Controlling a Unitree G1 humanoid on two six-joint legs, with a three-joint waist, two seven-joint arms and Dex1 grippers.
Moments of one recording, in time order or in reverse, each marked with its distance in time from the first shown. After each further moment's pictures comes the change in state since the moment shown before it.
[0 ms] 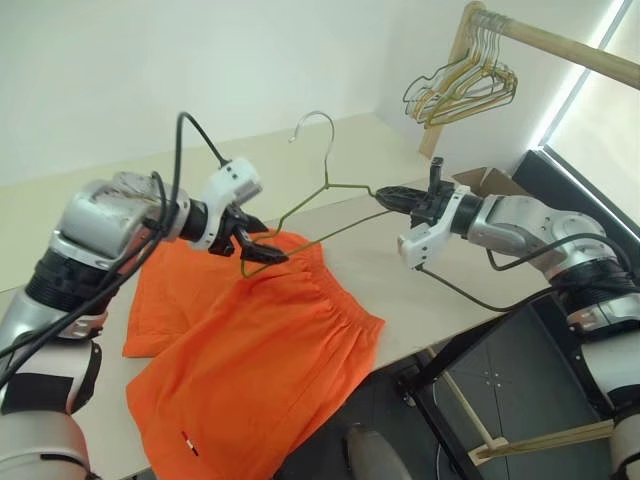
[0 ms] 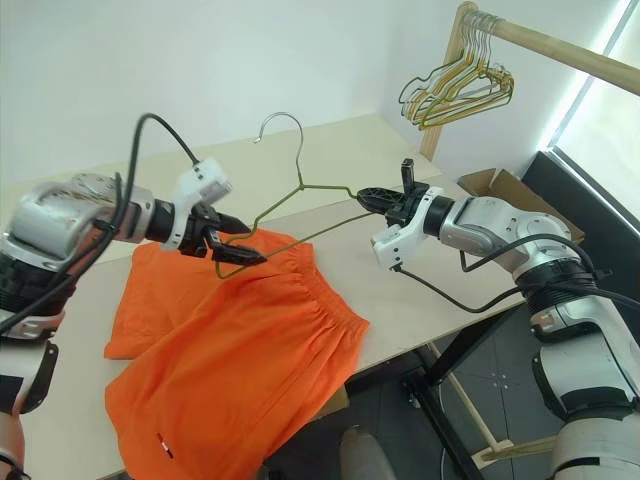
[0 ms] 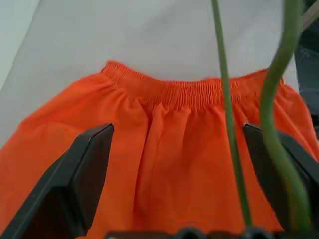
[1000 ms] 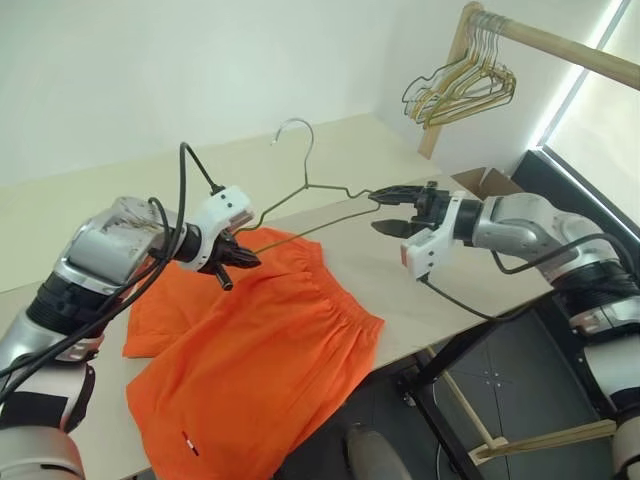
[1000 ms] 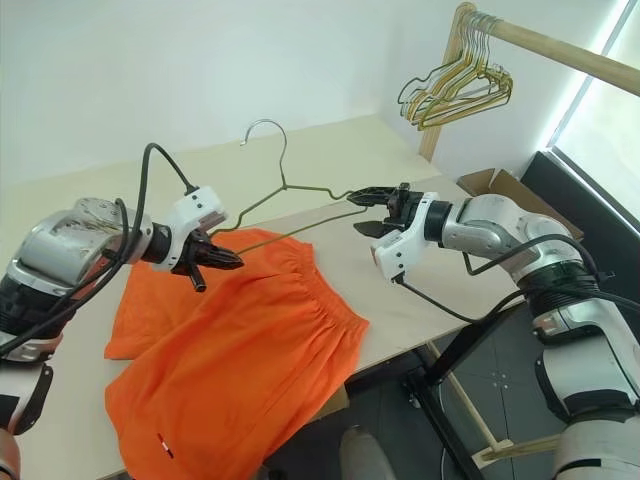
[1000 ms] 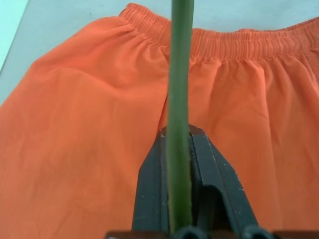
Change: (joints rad) left arm 0.112 0.042 0.035 -0.050 0.114 -0.007 0.025; right arm 0.036 -0.025 -0.002 -0.041 0.422 -0.088 0.418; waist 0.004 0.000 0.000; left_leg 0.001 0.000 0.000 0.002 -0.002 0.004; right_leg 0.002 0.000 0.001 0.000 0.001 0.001
